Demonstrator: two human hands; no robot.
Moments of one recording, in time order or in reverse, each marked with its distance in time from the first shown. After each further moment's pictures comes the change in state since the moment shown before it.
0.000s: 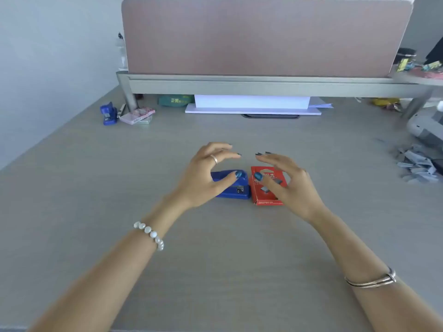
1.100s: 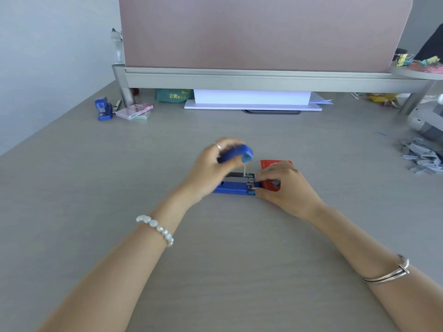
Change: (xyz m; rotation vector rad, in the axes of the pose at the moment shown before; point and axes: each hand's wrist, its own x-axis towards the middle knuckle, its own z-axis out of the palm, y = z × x) left_hand 0.001 0.002 0.004 -0.402 -0.005 -0.208; right_hand 0.002 0.020 0.029 -0.369 -0.142 0.031
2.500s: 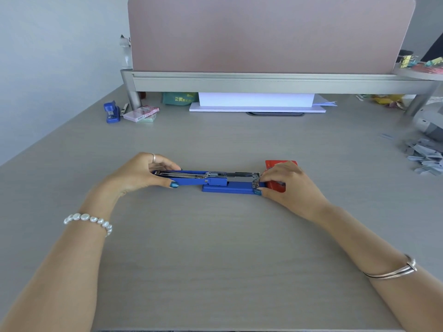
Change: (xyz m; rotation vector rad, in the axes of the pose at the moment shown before) left_hand -0.025 -0.045 -0.127 0.256 -0.167 -0.272; right_hand -0.006 0.000 -0.006 -0.107 0.017 -0.118
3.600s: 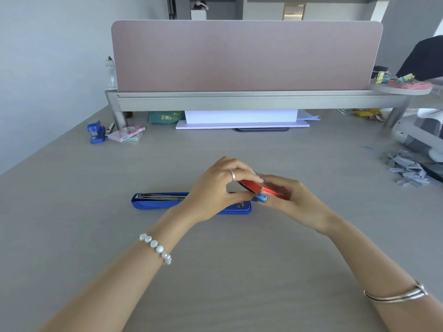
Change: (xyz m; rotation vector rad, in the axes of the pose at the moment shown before) left_hand 0.036 0.100 0.119 0.208 0.121 0.665; right_hand -0.006 -0.006 -0.040 0.669 -0.166 0.189
